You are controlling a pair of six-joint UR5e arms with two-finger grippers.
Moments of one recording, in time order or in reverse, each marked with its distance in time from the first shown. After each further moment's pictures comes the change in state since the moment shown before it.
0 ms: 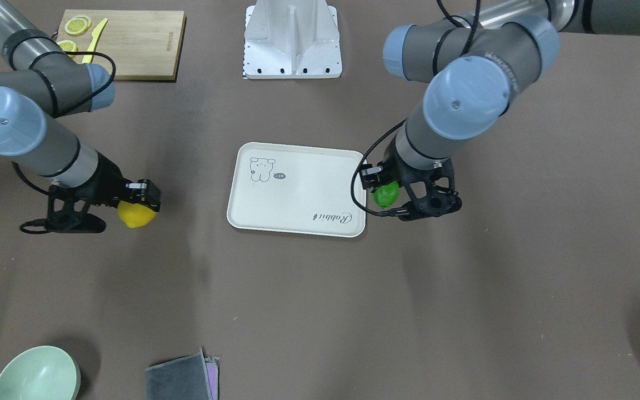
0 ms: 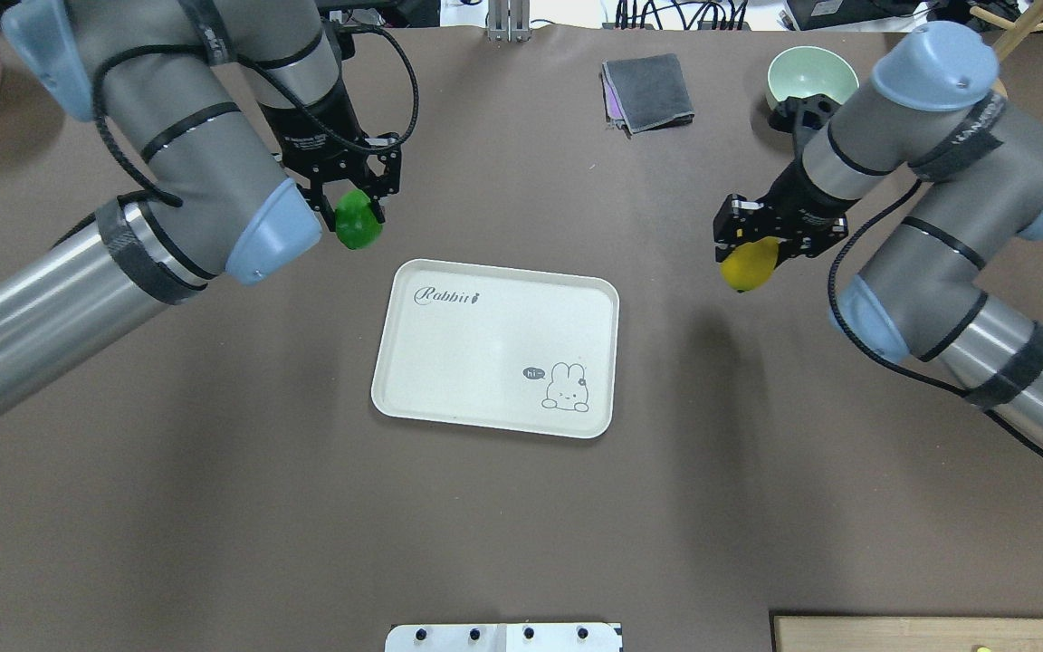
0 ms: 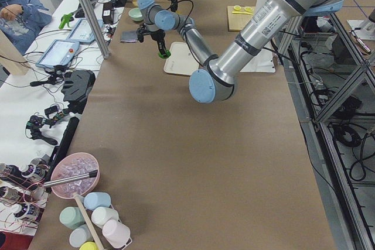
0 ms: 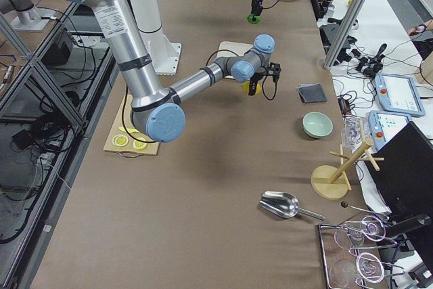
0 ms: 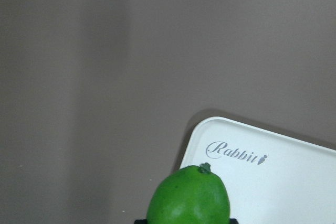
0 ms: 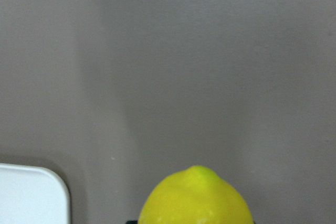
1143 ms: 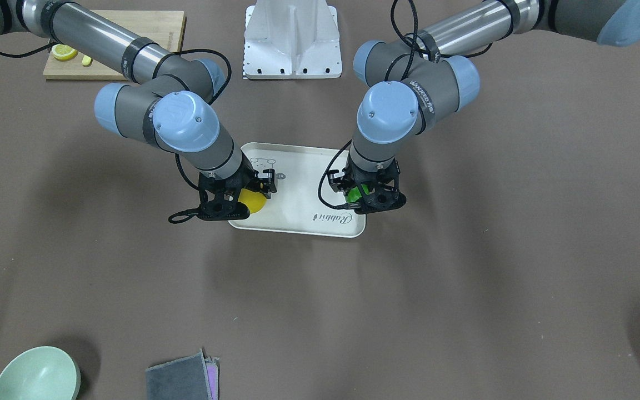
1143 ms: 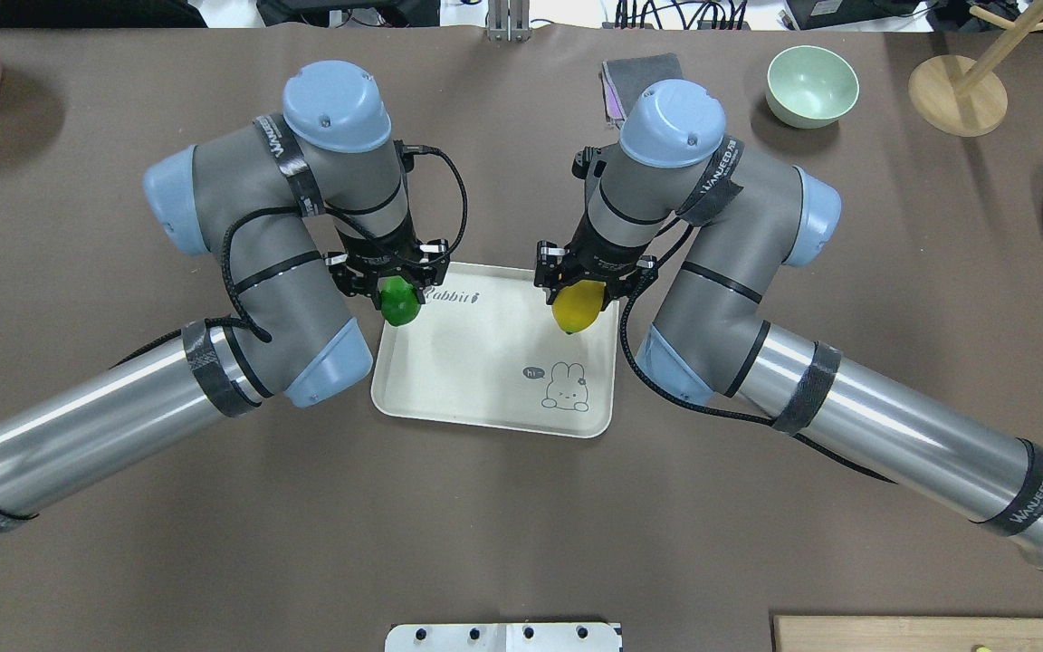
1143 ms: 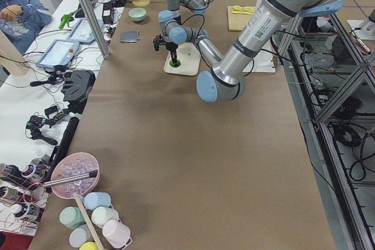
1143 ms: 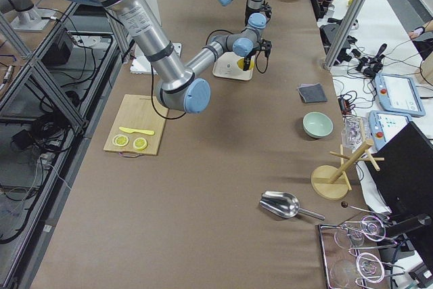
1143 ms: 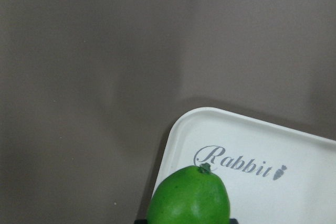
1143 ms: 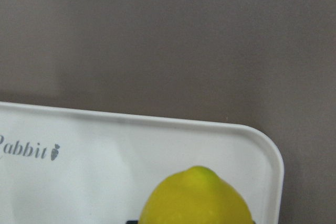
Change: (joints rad) left arm 0.177 0.067 0.047 -0.203 0.183 -0.138; right arm -0.186 0.252 -0.163 0.005 -0.073 0.141
